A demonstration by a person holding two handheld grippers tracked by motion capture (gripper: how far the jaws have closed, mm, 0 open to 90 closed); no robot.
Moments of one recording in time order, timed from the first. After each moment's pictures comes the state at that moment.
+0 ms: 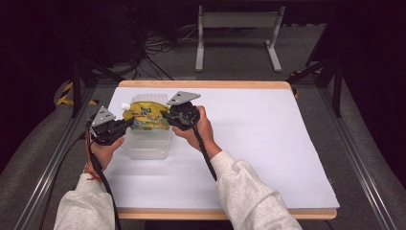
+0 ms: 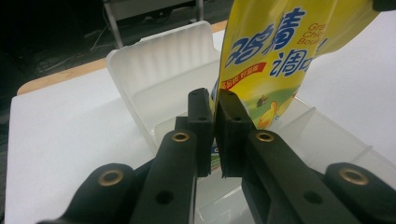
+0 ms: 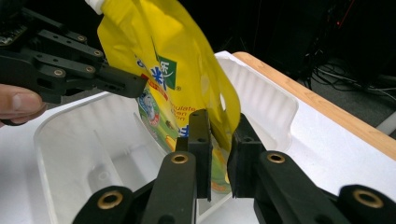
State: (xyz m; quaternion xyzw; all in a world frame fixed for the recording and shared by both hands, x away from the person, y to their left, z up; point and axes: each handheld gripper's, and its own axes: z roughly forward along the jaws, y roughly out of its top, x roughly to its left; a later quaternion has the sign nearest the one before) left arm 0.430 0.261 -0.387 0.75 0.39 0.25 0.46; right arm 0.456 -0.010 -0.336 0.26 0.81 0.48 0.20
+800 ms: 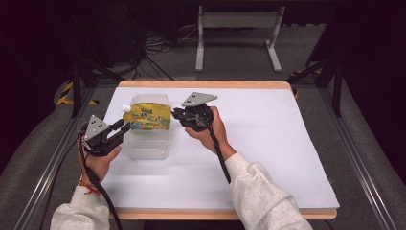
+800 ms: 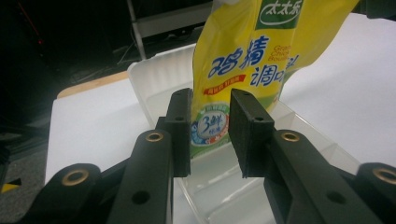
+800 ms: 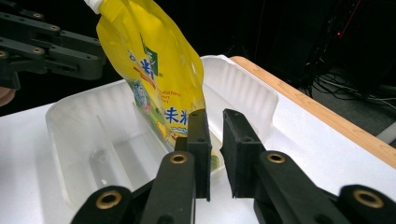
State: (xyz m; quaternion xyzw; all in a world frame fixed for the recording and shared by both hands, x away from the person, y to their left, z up) left arm 0.384 0.260 -0.375 0.72 0.41 0.30 0.47; right arm 0.449 -0.047 -0.333 0.24 0.81 0.50 0.20
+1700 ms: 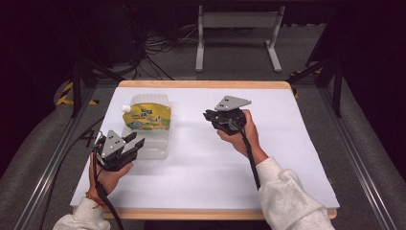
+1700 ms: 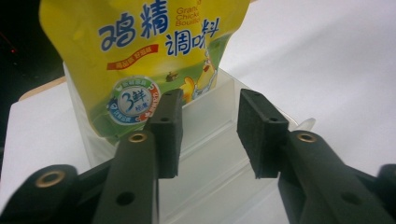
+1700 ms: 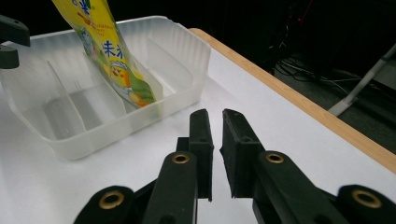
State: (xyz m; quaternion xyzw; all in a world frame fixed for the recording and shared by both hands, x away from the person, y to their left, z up) left arm 0.355 0.221 -0.389 0.77 0.35 0.30 0.44; right arm 0.436 -0.131 -0.334 0.26 0.82 0.45 0.24
